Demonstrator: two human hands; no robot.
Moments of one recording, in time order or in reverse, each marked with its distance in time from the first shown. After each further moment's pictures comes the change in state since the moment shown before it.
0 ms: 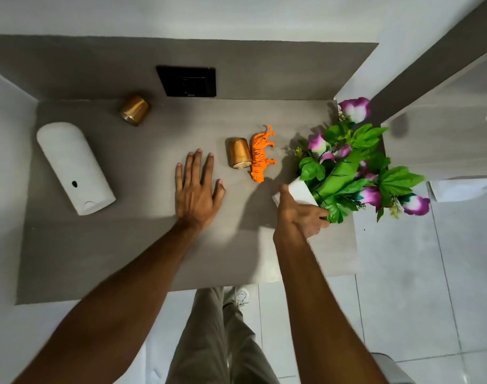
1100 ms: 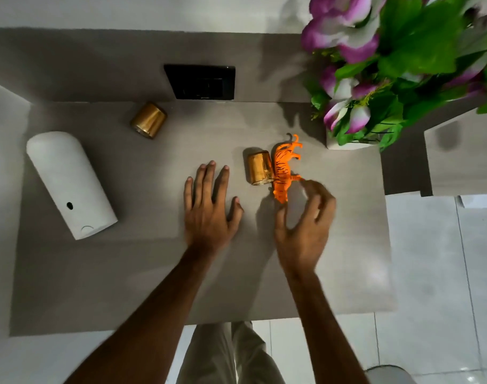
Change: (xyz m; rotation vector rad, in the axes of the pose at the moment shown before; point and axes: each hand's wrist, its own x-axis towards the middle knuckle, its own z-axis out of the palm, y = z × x) left_hand 0.008 -0.014 0.019 -0.014 0.050 -0.060; right_hand 0.000 0.016 0.035 -0.197 0.022 -1.167
